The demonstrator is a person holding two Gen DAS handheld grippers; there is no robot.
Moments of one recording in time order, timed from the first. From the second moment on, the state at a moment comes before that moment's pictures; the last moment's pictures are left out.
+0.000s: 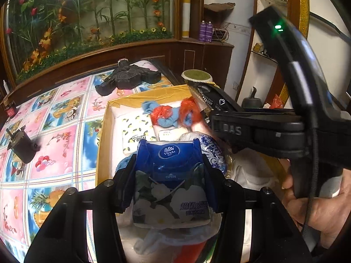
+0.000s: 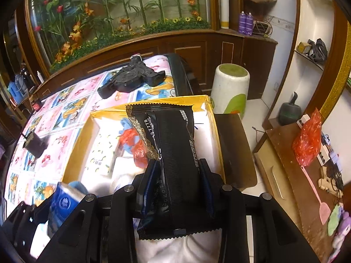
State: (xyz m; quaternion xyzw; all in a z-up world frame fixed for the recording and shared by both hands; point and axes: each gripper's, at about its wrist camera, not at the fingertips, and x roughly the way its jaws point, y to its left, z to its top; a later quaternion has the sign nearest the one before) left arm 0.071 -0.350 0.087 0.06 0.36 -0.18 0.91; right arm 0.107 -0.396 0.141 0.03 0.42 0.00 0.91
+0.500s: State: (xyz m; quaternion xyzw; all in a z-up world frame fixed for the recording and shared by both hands) left arm 0.061 -0.357 0.081 0.09 0.34 -0.18 0.92; right arm 0.155 -0.375 0.115 0.01 0.44 -0.01 0.90
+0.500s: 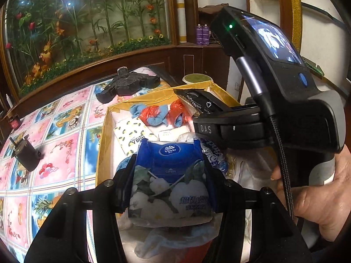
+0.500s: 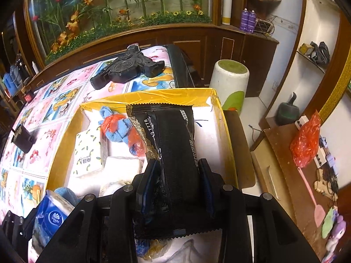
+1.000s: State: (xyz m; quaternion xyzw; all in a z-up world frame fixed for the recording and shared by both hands) left arm 0.061 -0.357 0.081 0.09 0.34 -0.17 0.92; right arm 0.149 -0.372 0.103 -0.02 0.44 -0.01 0.90
